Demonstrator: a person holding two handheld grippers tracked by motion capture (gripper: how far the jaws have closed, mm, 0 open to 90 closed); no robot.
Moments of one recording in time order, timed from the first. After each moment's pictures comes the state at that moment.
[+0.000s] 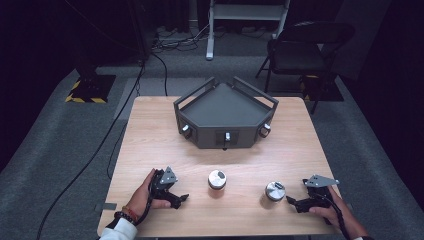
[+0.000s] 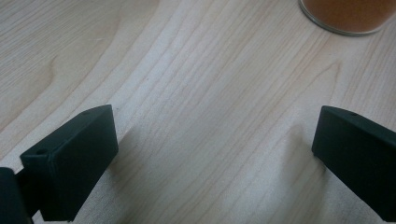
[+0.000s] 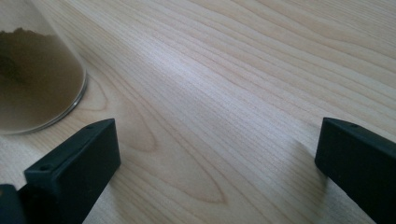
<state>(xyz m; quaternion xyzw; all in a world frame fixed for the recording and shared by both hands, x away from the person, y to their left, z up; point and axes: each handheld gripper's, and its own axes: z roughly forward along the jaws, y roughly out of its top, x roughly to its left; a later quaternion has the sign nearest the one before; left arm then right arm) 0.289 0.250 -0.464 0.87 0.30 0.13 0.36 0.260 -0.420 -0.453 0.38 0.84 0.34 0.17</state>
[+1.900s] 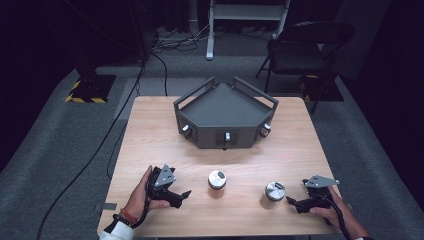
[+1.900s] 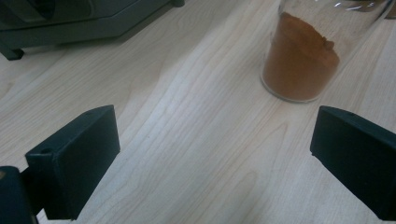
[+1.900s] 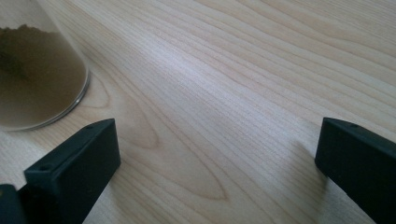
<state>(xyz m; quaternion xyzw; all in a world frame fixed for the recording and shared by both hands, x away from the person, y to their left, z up) 0.259 0.253 -0.442 0.84 0.29 0.16 0.42 0.259 -0.420 -0.453 0.37 0.84 0.34 0.17</state>
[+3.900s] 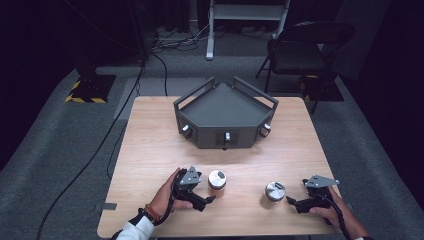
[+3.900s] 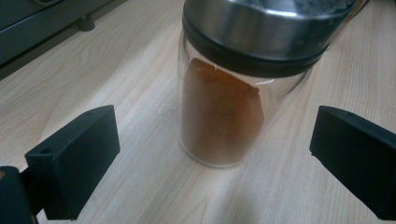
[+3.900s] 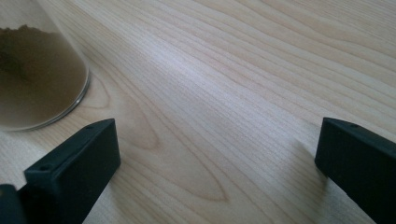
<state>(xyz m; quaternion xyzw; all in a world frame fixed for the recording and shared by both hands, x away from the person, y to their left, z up) 0.291 0.200 -0.452 0.85 0.25 0.08 0.45 0.260 -0.421 -0.453 0.37 0.84 0.34 0.17</state>
